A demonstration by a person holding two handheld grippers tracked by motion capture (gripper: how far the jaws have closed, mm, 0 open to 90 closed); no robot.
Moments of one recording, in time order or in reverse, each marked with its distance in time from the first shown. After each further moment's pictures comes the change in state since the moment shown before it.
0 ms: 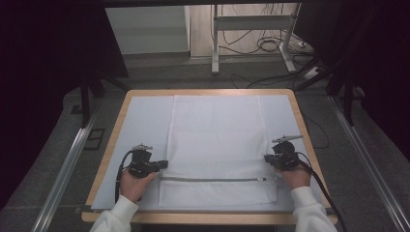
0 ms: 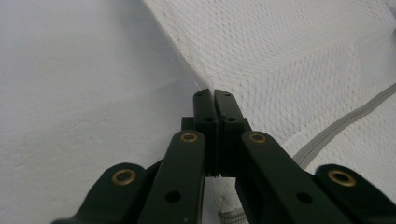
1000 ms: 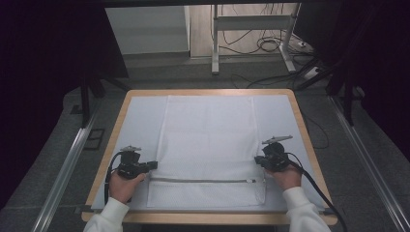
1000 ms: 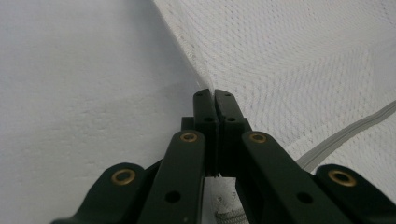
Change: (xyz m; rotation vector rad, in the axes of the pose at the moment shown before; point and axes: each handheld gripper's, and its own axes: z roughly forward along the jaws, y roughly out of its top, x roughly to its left) left arm 0.025 -0.010 -0.016 -0.011 0.036 -0.033; right arm 0.025 0.006 0.009 0.005 0.055 -0.048
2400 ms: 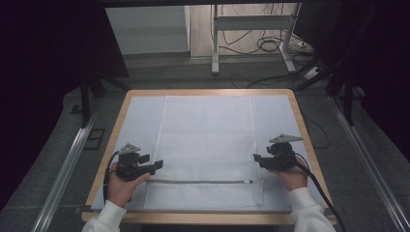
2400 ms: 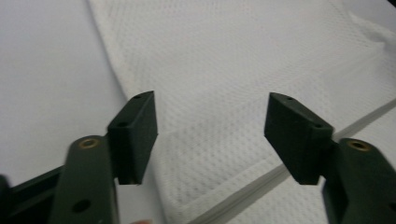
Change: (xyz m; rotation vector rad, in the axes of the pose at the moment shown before) left arm -0.033 0.006 -0.025 -0.123 0.030 0.115; right arm -0.005 -0.001 -0.024 -0.169 -0.034 -0.029
